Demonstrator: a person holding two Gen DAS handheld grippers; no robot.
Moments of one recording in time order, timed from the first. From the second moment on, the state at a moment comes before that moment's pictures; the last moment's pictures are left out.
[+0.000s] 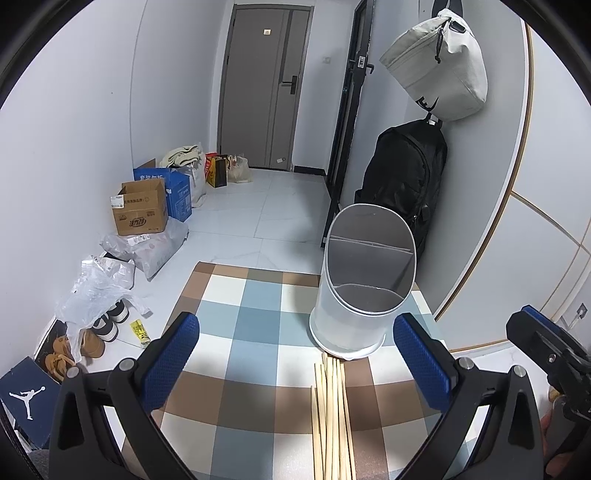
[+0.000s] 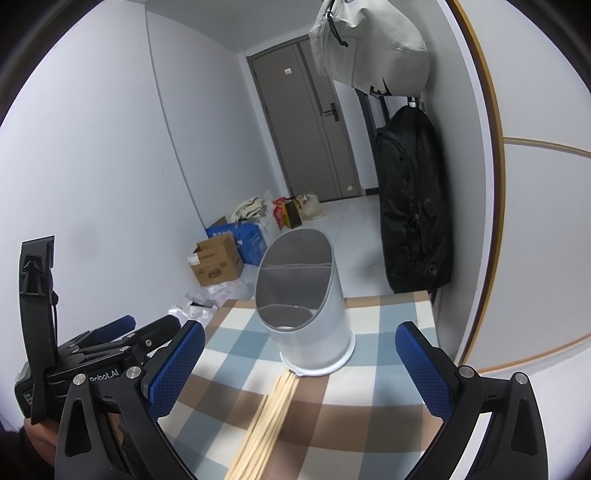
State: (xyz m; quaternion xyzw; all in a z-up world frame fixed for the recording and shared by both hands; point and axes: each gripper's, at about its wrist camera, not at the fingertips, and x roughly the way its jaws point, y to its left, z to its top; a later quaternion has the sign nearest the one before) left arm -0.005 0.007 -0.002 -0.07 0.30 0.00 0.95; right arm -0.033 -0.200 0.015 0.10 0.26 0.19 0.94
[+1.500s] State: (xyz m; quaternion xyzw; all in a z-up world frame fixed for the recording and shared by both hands) left arm 0.043 0.098 -0.044 -0.16 0.44 0.02 0.88; right arm 0.061 -0.077 -0.124 -0.07 0.50 0.20 0.84
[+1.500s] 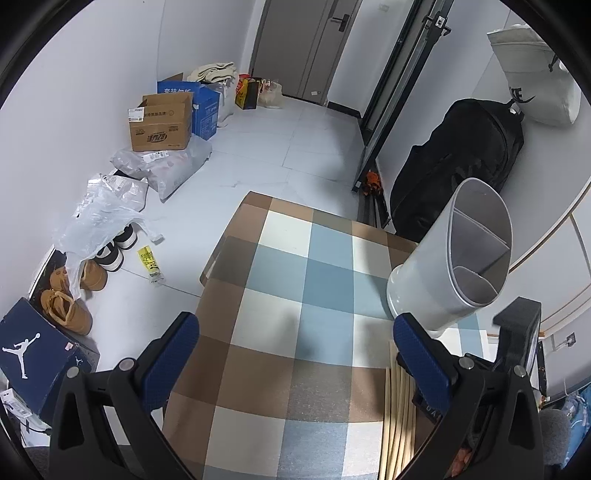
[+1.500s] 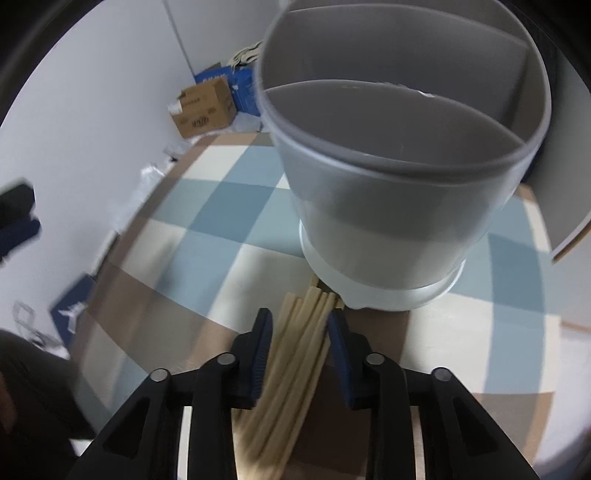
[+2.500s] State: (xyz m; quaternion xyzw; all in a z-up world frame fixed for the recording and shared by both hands) left arm 0.047 0.056 -0.047 -0.10 0.45 0.02 0.89; right arm 0.043 -0.177 -0.115 0.07 0.55 0.21 0.80
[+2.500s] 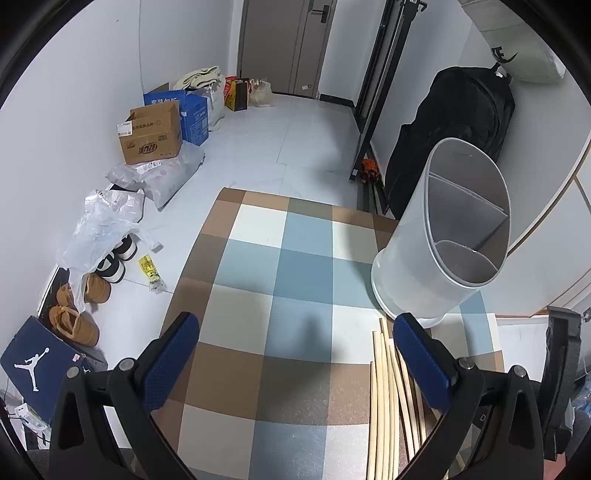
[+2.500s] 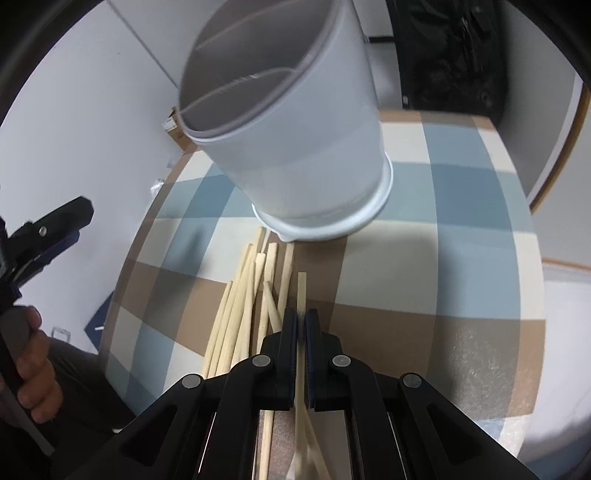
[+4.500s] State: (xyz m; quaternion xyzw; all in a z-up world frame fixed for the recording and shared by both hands) left arm 0.040 -0.010 -0.101 0.02 0.57 -0.03 0.82; right arm 0.037 -0.203 -0.081 0.20 0.47 0.24 0.83
